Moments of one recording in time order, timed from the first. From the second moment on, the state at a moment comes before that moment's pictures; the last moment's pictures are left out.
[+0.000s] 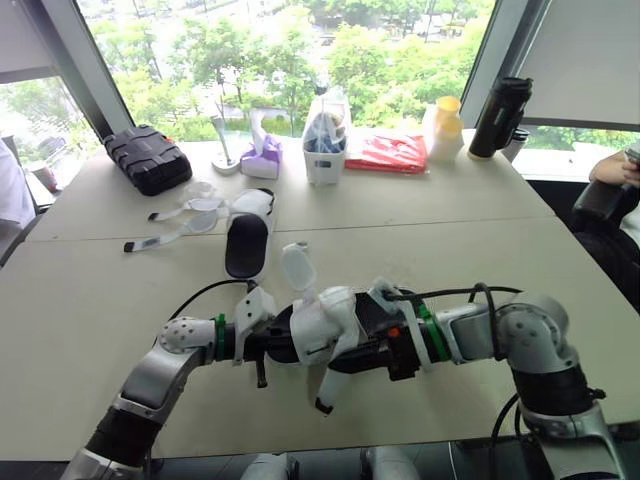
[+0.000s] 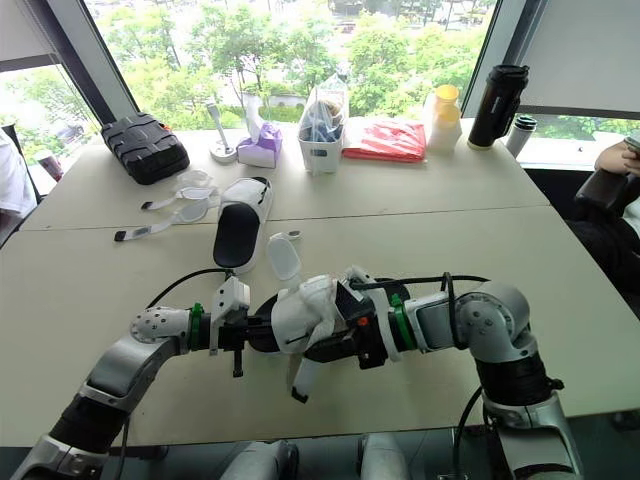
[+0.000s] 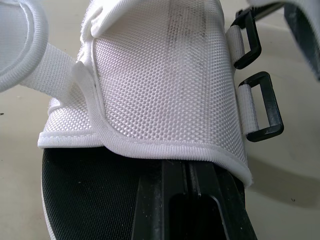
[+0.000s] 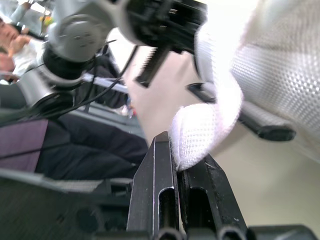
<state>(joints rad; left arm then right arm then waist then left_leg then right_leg) -0.23 0.53 -0.20 -0.08 -0.31 0.29 -1.08 -0.56 -0.59 0.01 -0.33 1.12 1.61 0.64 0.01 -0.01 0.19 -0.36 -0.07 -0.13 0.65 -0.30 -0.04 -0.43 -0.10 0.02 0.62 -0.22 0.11</state>
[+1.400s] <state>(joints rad) -0.25 0.51 -0.21 -0.06 -0.29 0.27 -1.08 -1.14 -0.57 0.57 0.47 0.29 0.75 1.60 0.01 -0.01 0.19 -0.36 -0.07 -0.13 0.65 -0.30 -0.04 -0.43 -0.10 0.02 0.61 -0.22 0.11</state>
